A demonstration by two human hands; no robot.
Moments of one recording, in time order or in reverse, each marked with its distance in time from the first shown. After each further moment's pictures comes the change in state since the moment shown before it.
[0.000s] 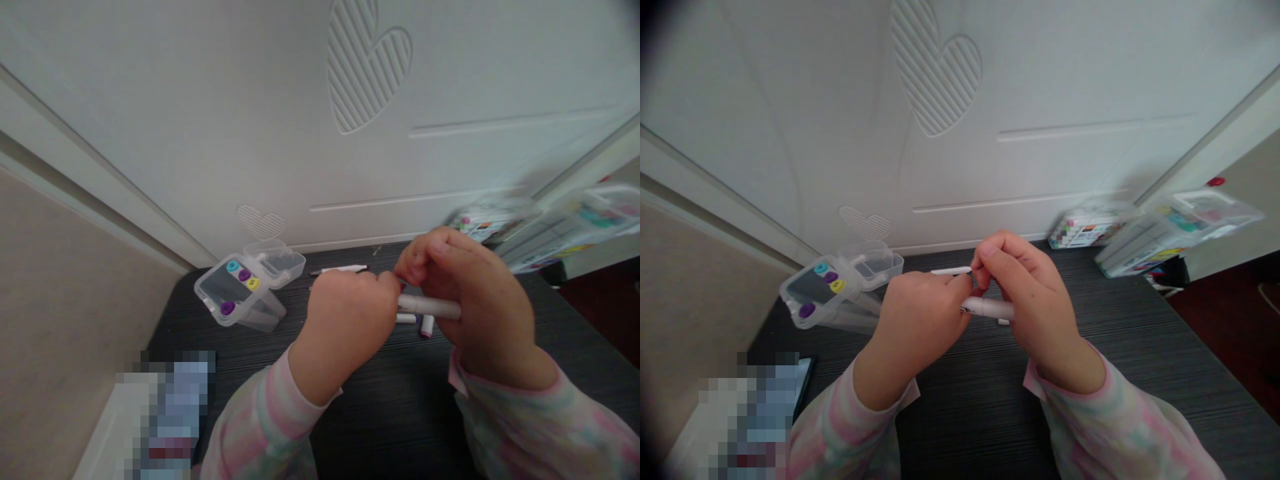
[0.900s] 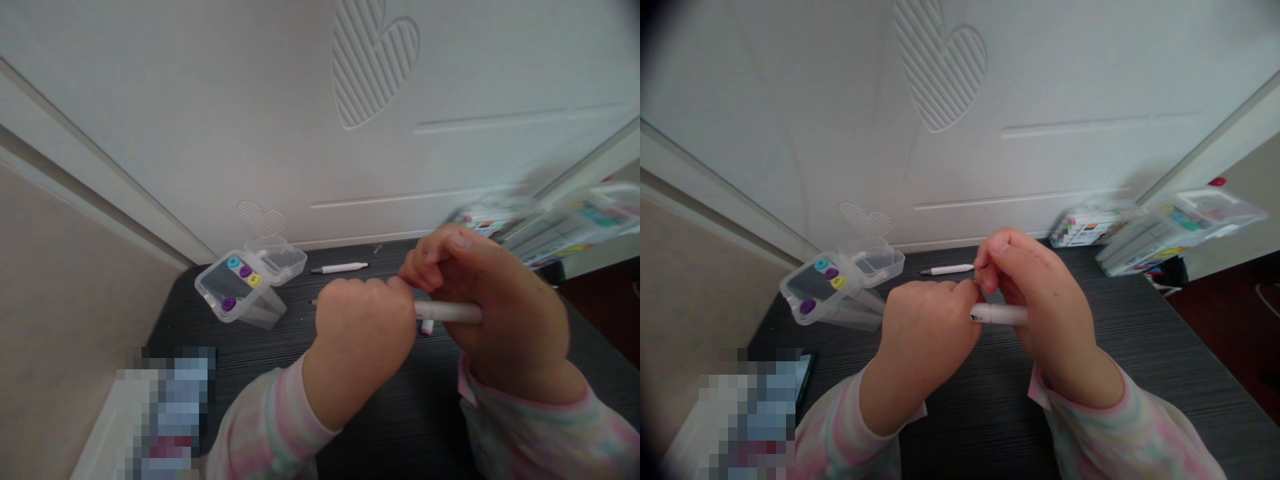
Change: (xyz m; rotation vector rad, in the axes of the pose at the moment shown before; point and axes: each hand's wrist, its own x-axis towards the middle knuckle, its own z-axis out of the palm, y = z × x) left_hand -0.005 0.016 -0.006 -0.039 0.066 -0.085; right_hand -0.006 -0.011 0.002 0.053 0.005 0.084
